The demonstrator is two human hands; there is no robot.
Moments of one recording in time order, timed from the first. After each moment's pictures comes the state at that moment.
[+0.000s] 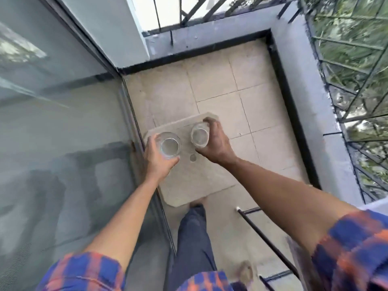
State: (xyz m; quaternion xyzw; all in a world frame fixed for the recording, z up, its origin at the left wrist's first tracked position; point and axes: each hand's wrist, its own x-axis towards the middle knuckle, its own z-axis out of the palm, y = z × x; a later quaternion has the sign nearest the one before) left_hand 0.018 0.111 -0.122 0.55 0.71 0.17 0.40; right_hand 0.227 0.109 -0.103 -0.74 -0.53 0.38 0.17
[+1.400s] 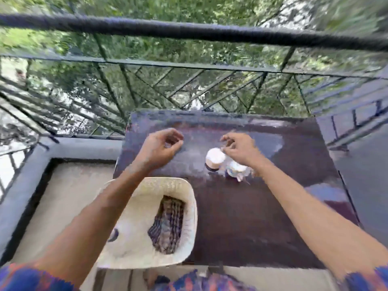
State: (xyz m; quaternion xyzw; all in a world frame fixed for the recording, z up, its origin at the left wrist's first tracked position) left_hand 0.515 -0.254 0.243 0.90 -0.06 -0.01 0.43; right_hand 0.562 -0.535 0.214 -0.95 -0.06 0.11 0.29
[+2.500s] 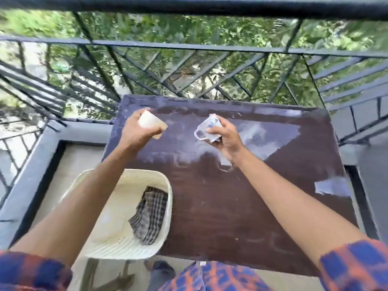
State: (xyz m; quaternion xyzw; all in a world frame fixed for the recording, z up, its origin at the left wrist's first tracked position) left_hand 0.546 -0.271 0.214 0.81 0.20 0.01 0.55; right_hand 0.588 -0.536 0.181 -0.55 0.10 0.24 0.80
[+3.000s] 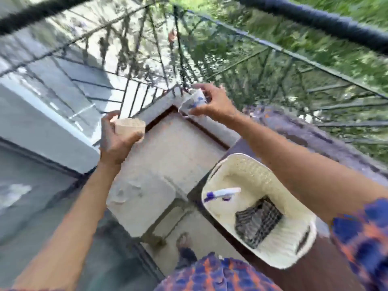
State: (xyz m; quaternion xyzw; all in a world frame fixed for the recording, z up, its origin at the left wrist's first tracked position) left_hand 0.197 0.051 0.251 0.68 0.43 0.33 0.49; right_hand 0.476 -0.071 0.276 -0.70 -0.42 0.31 0.49
